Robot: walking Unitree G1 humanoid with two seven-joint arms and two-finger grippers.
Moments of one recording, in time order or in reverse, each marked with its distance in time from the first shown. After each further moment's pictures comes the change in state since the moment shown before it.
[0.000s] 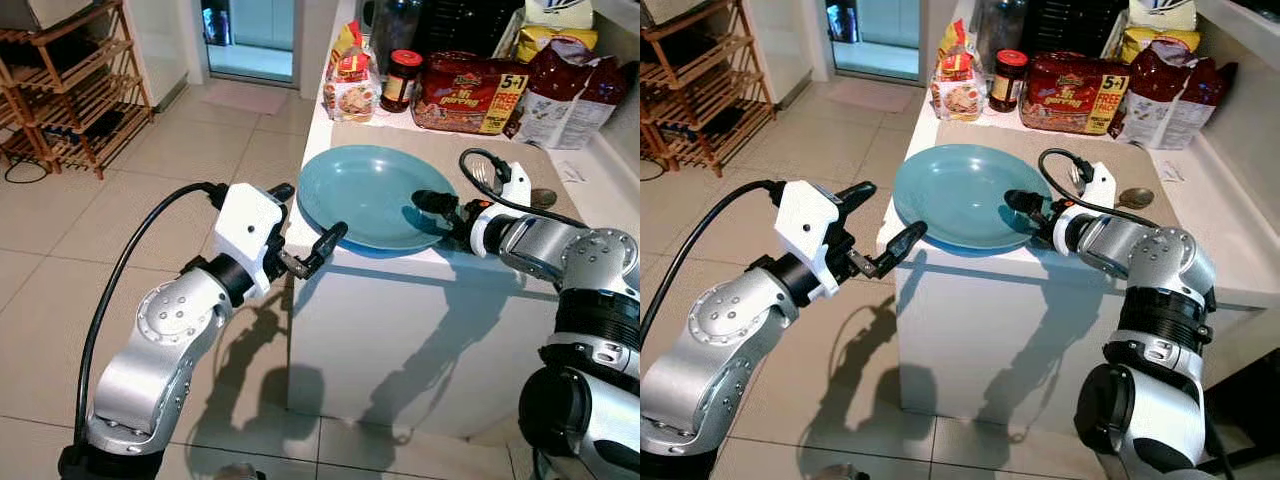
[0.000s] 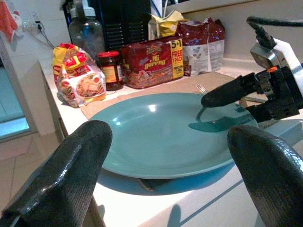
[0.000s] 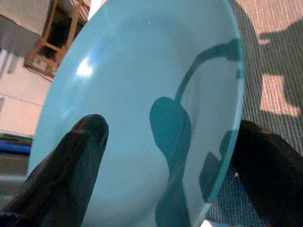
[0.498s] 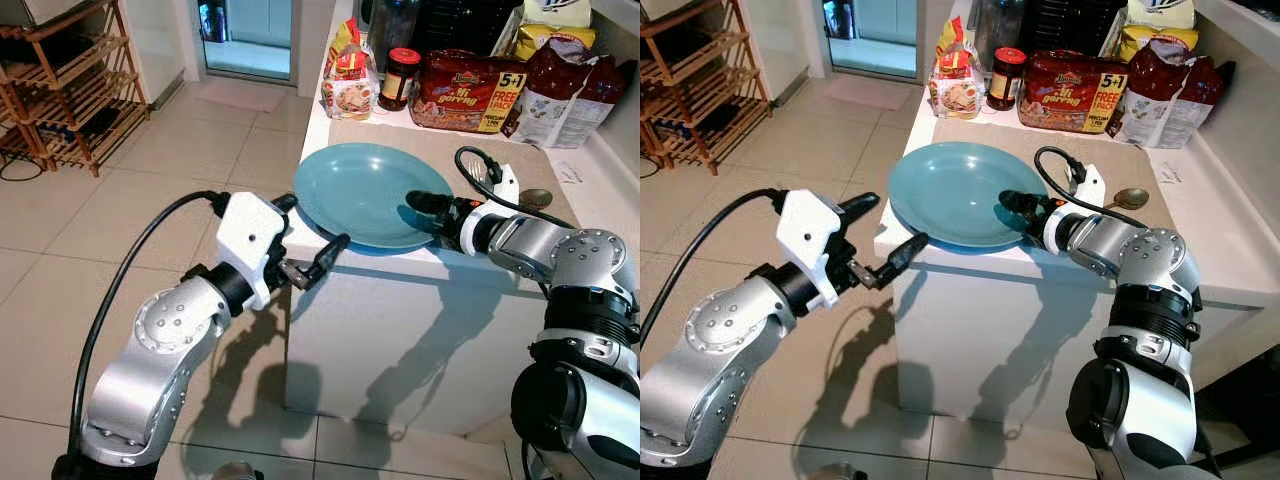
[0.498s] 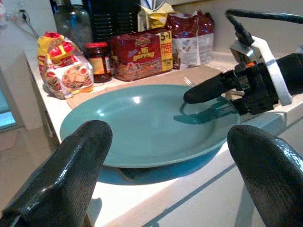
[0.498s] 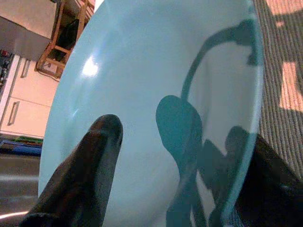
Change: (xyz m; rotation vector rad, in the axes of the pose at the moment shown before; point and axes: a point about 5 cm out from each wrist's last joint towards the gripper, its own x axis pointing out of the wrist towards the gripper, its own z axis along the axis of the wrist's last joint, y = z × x) left arm -0.005 -0.007 -0.003 -0.019 0.028 -0.040; right arm 0.010 0.005 -0.006 0.047 0.024 0.025
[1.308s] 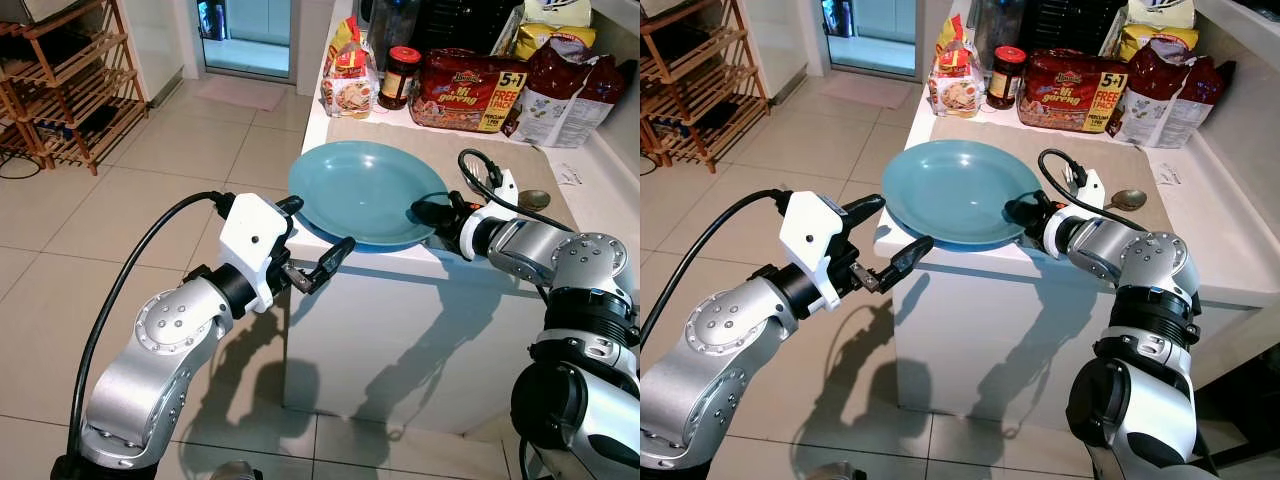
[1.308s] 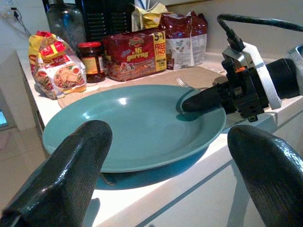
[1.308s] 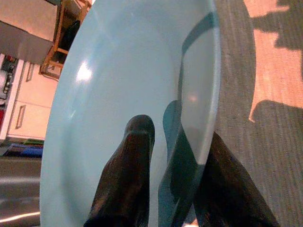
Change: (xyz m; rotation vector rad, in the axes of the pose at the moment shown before) left arm 0.000 -0.003 0.002 -0.009 -0.003 -0.023; right arm 0.000 -0.003 -0.001 0.049 0.008 0.011
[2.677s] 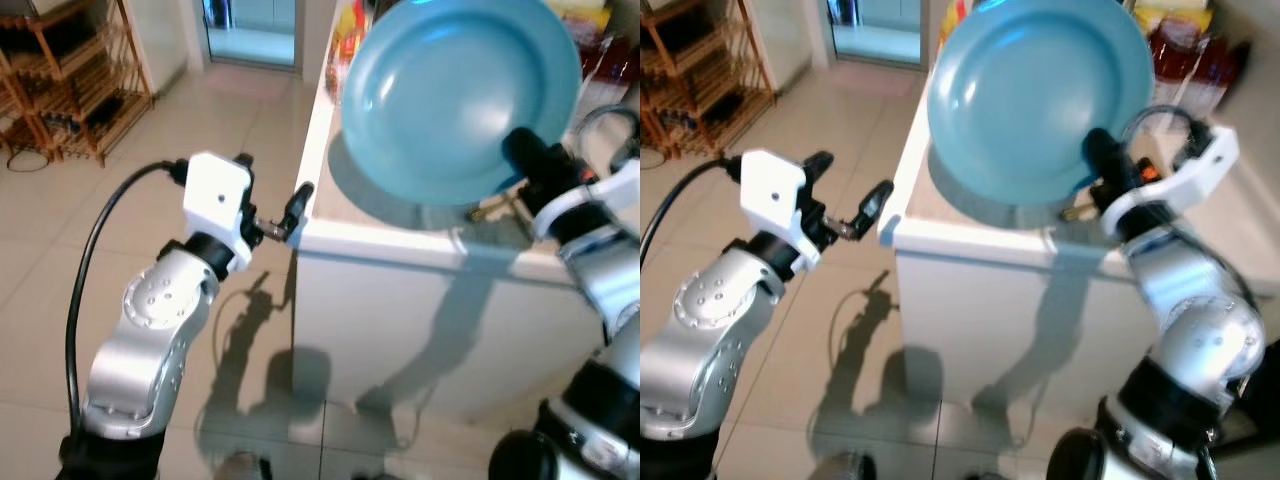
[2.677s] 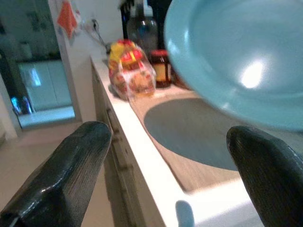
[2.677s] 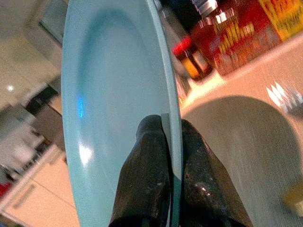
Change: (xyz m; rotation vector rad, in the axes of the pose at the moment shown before) left arm 0.005 0.033 0.014 0.030 -0.076 0.288; right arm -0.091 0.044 0.004 -0.241 -0.623 0.183
